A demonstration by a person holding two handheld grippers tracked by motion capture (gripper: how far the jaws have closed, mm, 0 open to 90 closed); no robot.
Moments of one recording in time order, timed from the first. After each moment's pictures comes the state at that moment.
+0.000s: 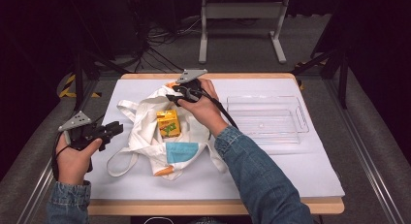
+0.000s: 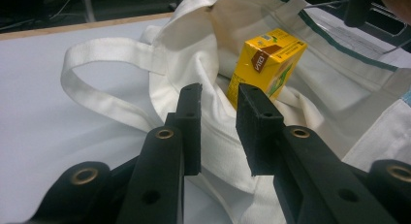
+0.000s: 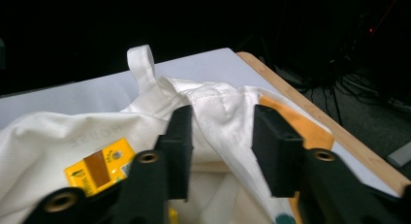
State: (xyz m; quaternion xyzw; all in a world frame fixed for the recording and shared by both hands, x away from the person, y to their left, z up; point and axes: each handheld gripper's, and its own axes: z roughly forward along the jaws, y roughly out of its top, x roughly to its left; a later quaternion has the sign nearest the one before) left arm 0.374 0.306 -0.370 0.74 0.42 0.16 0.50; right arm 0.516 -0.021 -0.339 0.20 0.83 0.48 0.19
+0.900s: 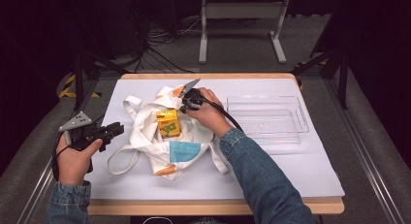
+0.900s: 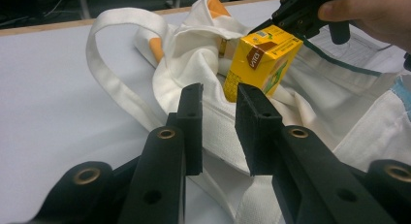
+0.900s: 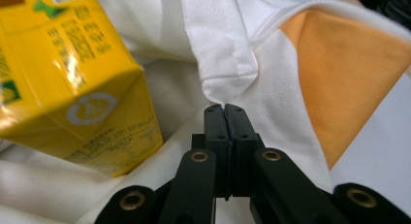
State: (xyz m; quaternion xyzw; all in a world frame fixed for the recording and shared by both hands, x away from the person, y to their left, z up) left arm 0.375 0.304 -0.371 0.74 0.41 0.15 0.50; right arm 0.531 -0.032 -0.387 0.18 0.92 0.33 0.13
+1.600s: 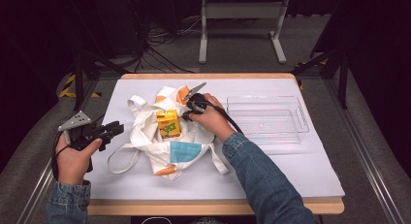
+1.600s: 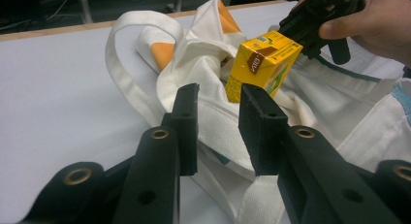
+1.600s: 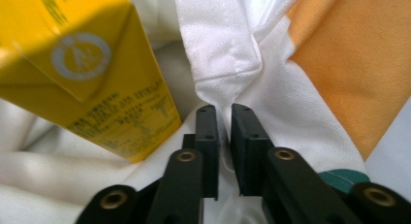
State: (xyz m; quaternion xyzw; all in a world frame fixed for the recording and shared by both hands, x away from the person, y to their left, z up) left arm 0.375 0.305 -0.369 0.74 0.41 0.16 0.51; right arm 0.529 -0.044 -0.404 0.22 0.91 0.35 0.08
